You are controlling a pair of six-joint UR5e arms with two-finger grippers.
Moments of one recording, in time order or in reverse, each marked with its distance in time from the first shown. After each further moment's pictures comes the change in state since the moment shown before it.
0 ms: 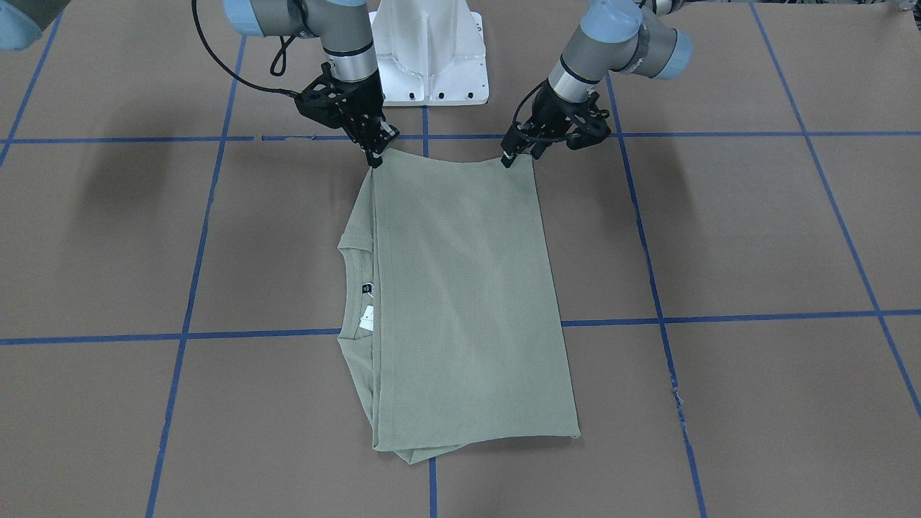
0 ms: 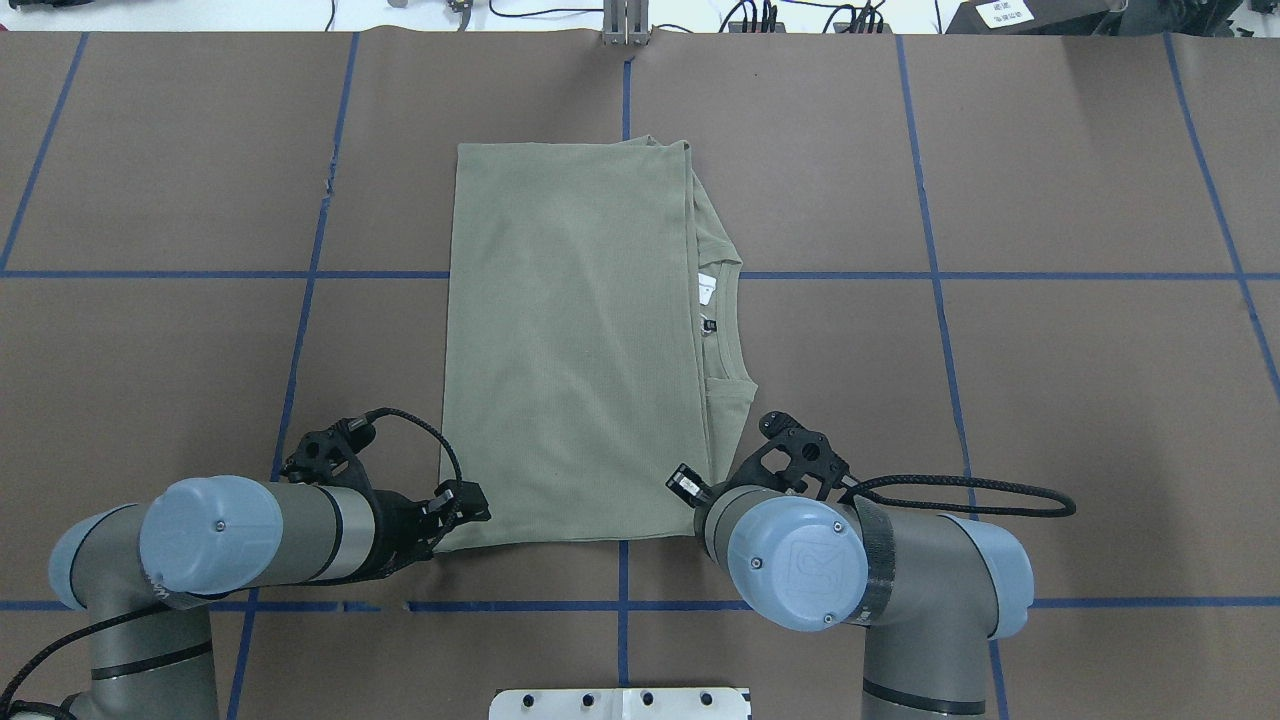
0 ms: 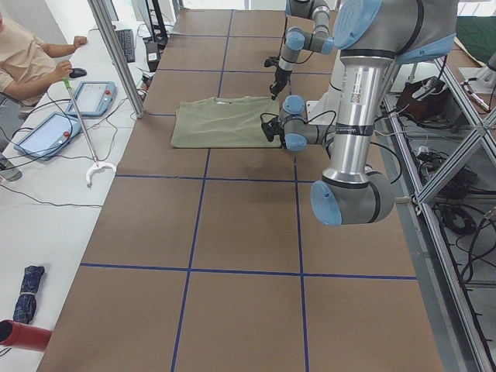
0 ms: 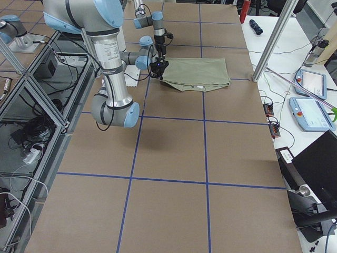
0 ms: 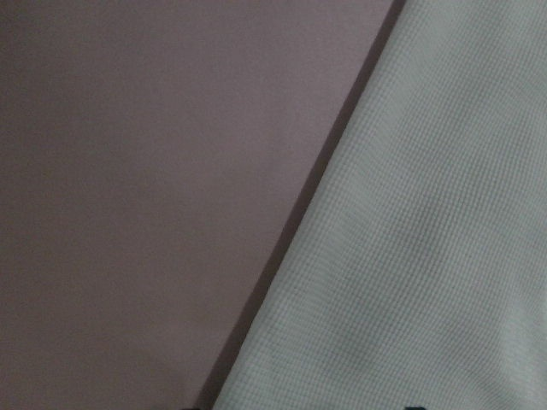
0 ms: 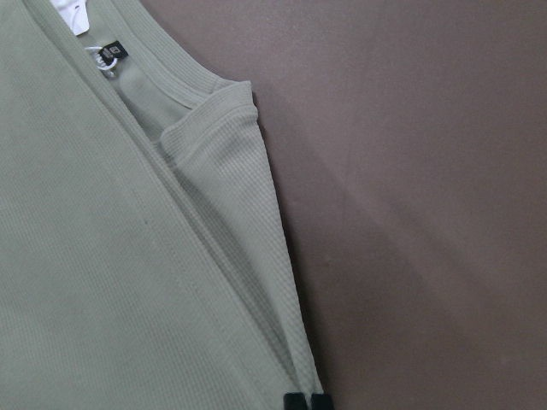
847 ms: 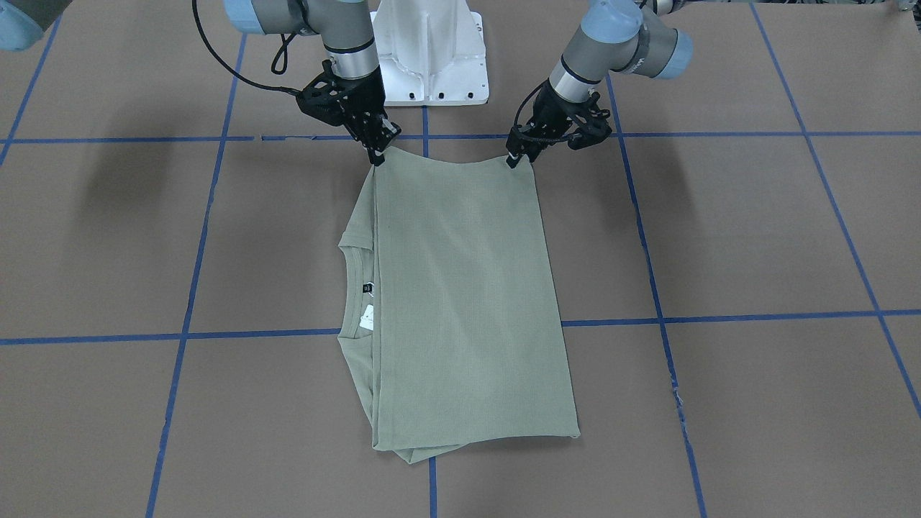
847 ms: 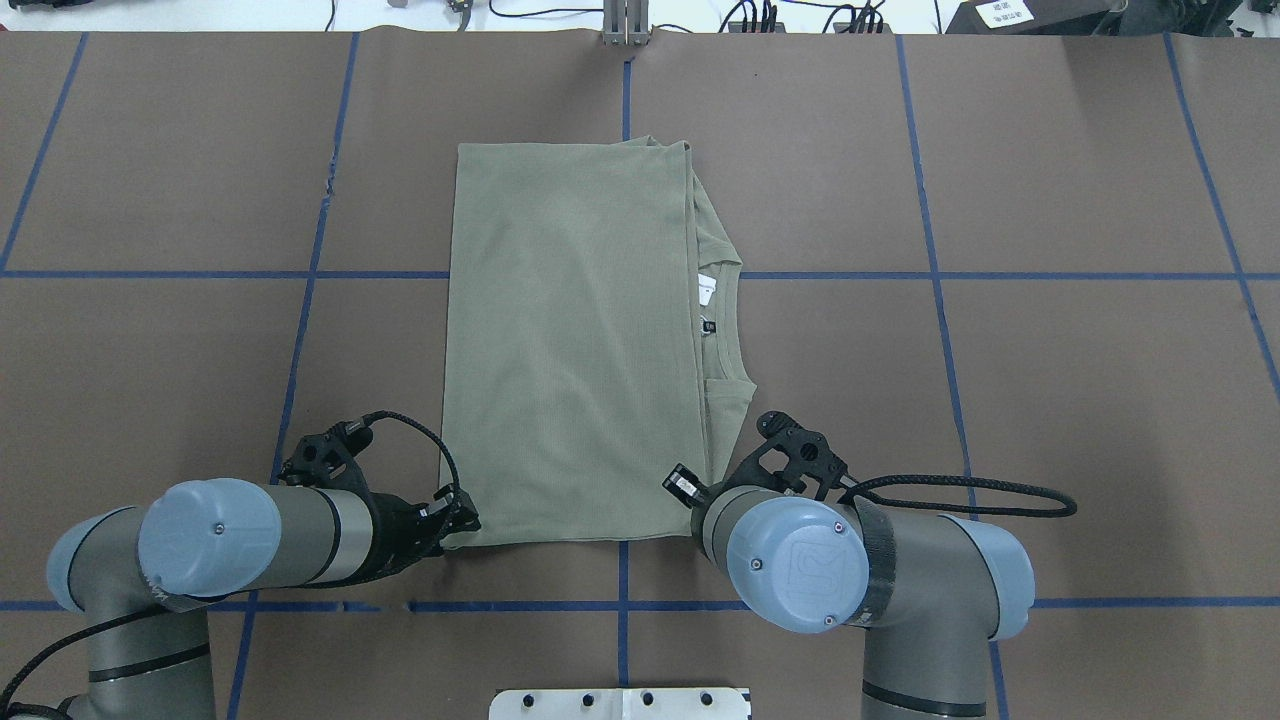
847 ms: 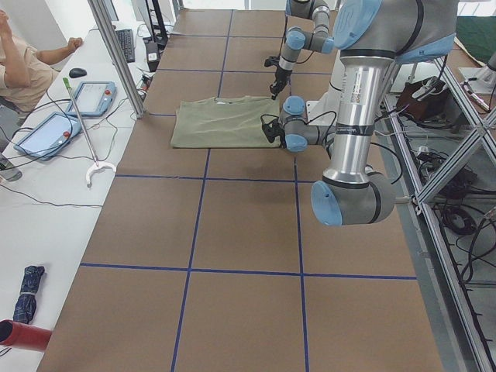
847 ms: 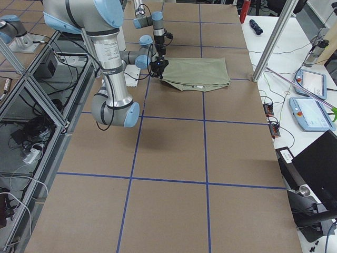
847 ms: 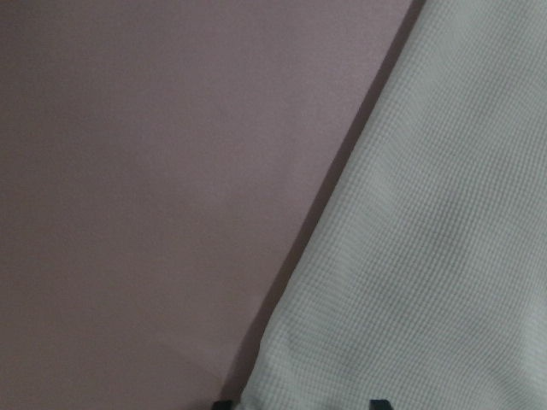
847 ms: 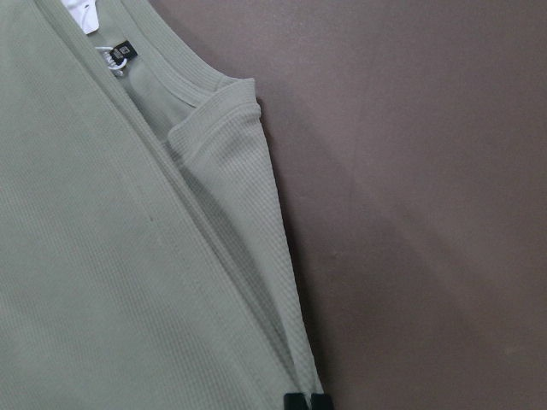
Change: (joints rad) left arm 0.002 0.005 0.000 0.000 0.000 -0.008; right arm -0.001 0.003 0.007 0.000 0.001 0.000
